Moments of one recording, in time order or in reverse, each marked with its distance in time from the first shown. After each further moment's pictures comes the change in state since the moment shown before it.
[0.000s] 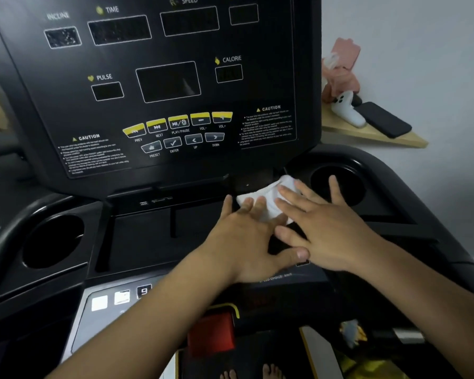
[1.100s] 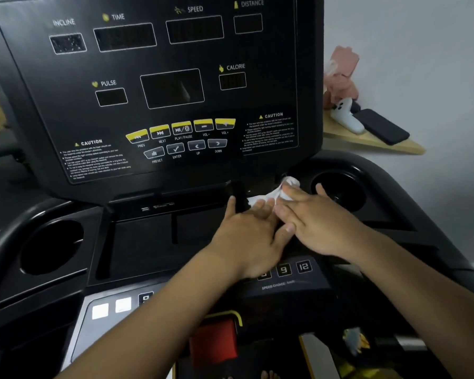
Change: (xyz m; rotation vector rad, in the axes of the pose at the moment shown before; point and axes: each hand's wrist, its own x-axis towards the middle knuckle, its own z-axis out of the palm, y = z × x) left_hand 0.013 -0.003 -0.004 -0.105 0.032 -0.018; right_hand 0.022 -0.007 -0.016 0.291 -0.019 0.066
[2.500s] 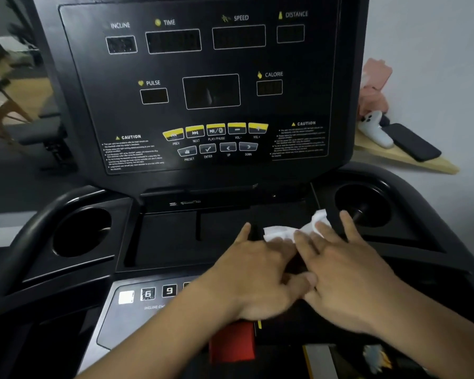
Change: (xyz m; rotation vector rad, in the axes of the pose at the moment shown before) left_hand -0.052 -0.003 0.001 -0.168 -0.010 0.074; right_hand -0.049 -0.042 0.007 -0.579 -0.160 -0.071
